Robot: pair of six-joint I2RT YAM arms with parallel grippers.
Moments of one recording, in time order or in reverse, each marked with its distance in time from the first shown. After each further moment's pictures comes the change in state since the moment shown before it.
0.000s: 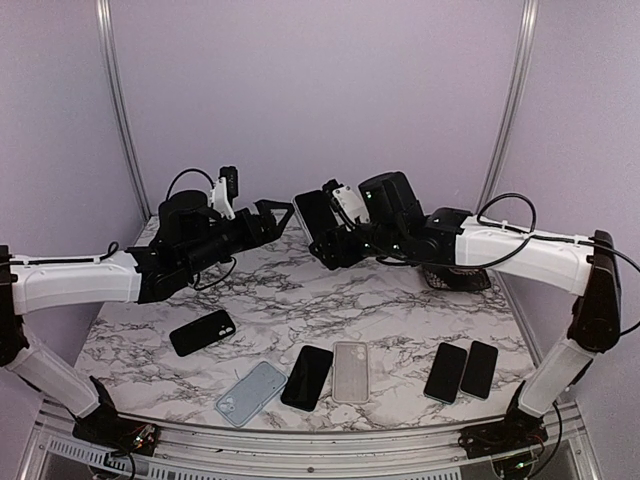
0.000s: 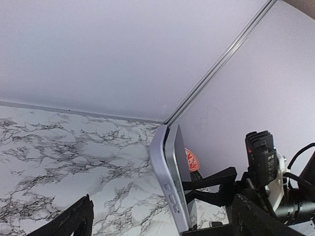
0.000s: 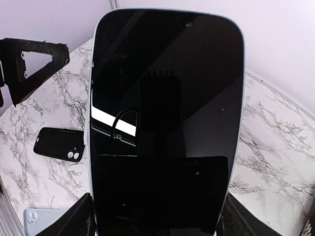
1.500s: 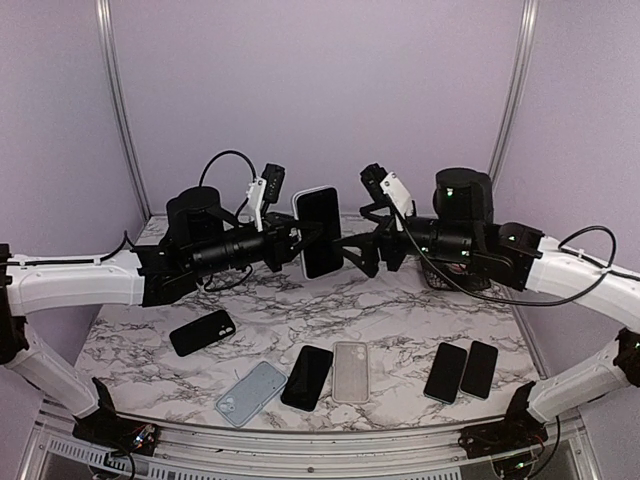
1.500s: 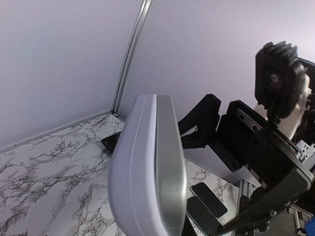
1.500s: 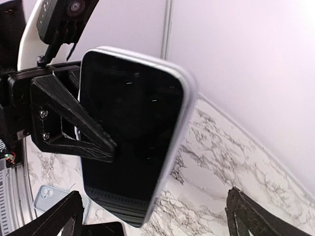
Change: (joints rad) left arm -0.120 0.035 0.084 0.025 0.244 0.306; right arm 0.018 -0.315 -0.206 0.134 -0.158 -0.249
